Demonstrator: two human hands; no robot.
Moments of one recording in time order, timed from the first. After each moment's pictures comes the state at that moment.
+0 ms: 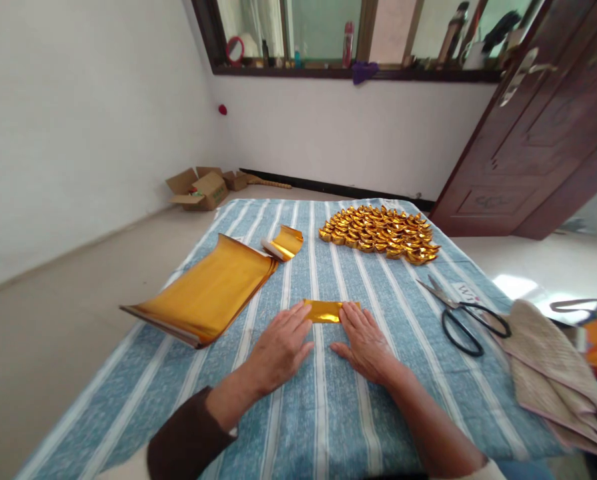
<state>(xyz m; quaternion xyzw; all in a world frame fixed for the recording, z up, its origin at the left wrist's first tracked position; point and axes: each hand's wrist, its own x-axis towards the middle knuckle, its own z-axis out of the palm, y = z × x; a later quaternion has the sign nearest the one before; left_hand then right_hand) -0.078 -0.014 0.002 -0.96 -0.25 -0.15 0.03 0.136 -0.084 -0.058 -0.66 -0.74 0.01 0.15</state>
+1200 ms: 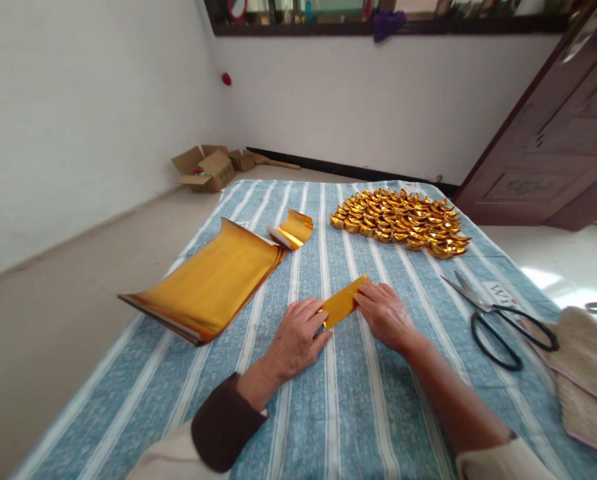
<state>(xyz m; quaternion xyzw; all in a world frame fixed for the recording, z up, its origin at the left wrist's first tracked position) -0.060 0.003 -0.030 -0.93 -0.27 -0.24 -0.09 0.174 -0.040 -0.039 -0.56 -0.80 -0.07 0.22</state>
